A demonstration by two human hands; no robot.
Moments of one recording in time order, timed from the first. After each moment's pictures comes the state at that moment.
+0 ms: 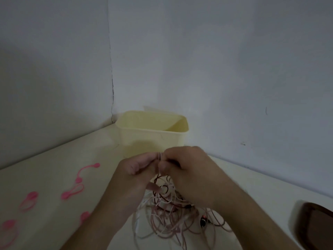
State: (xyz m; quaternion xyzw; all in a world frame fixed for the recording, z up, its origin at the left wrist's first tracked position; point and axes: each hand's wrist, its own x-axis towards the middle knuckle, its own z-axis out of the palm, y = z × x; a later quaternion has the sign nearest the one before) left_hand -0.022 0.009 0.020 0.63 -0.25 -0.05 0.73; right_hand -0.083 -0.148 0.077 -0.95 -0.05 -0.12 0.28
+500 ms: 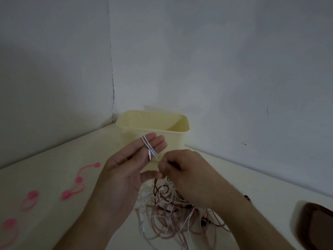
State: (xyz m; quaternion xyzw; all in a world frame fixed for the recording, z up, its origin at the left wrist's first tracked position) left_hand -0.022 0.013 0.030 0.45 -0.23 -0.10 0.86; right_hand -0.074 -0.150 0.064 -0.94 -0.04 -0.10 0.31
